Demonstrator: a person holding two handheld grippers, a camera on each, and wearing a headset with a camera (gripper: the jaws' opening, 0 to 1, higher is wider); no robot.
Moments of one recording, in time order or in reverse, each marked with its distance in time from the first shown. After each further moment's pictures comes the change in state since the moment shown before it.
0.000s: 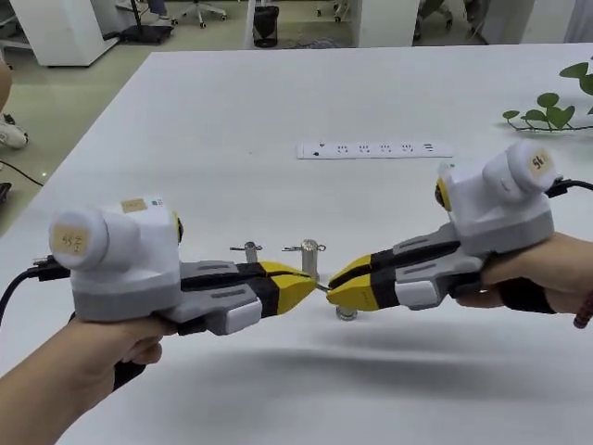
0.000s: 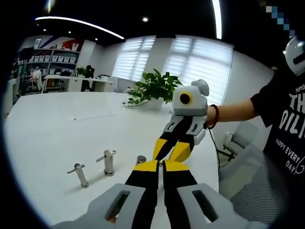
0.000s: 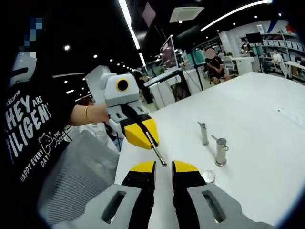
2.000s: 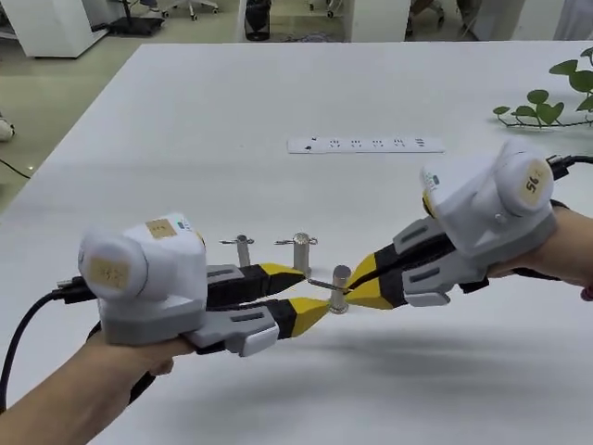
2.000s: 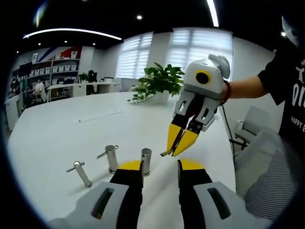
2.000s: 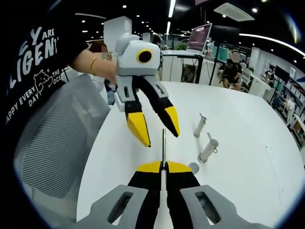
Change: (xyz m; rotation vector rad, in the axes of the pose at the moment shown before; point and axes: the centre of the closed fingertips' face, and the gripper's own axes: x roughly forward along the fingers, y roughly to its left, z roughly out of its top) left arm 0.019 0.015 -0.024 0.115 0.041 0.124; right arm -0.022 -0.019 -0.023 -0.448 0.287 -0.111
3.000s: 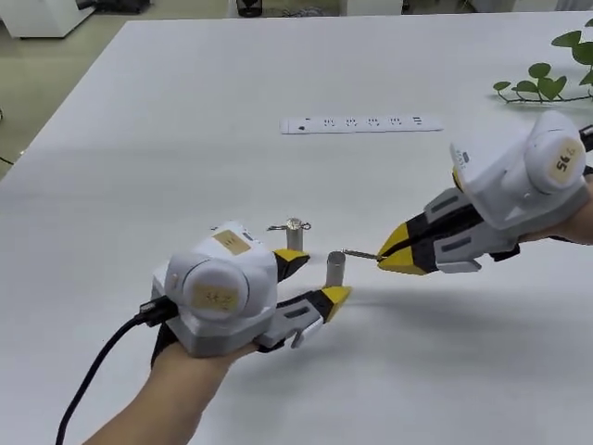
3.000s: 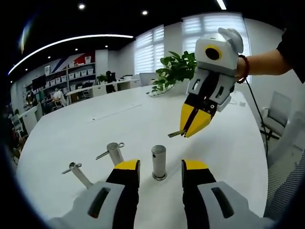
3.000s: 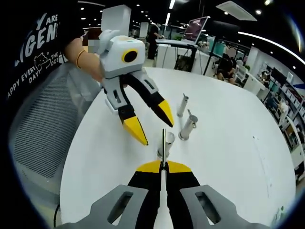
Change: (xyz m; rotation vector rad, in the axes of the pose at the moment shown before) left arm 0.048 0.019 -0.020 0.075 0.062 0.235; right arm -0.017 -0.030 -0.041 -0.054 0.097 -0.063
